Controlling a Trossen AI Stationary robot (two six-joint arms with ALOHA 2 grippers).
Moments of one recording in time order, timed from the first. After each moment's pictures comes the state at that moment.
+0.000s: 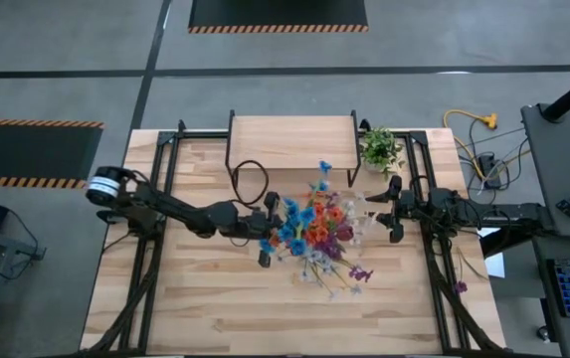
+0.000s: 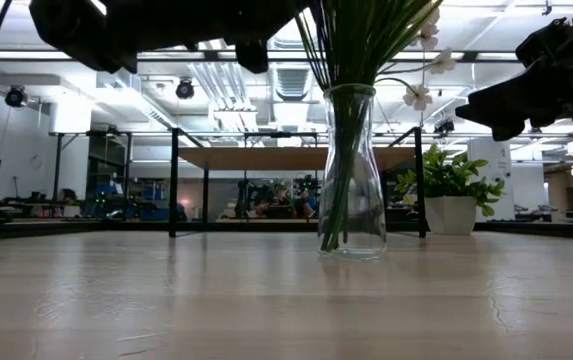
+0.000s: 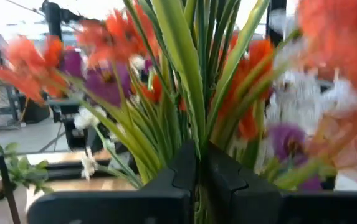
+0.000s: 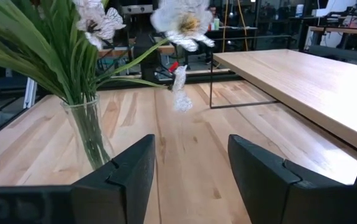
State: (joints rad) left arm -0.17 1.61 0.73 1.07 -0.04 0.01; right arm -0.05 0.11 0.01 0.04 0.06 0.08
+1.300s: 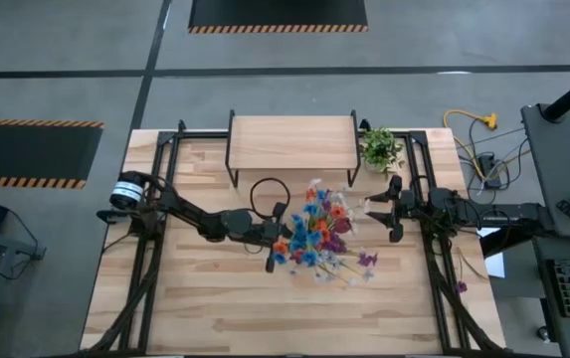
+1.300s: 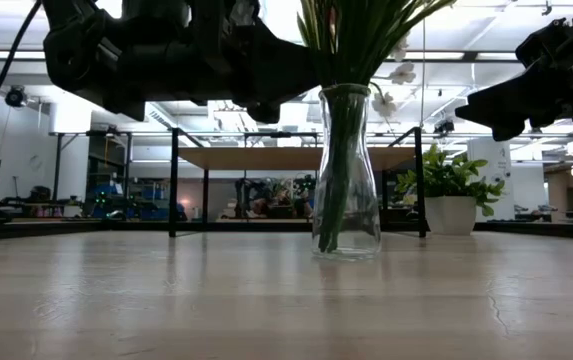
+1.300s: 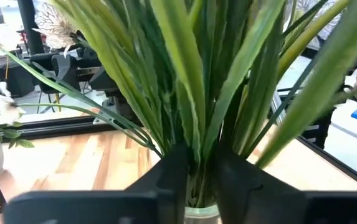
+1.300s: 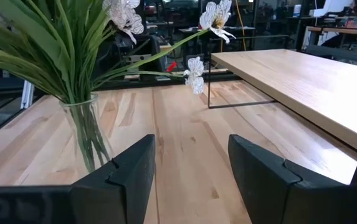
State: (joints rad) left arm -0.16 1.80 0.72 1.12 0.02 0.03; right arm -0.05 0.11 0.01 0.04 0.06 0.08
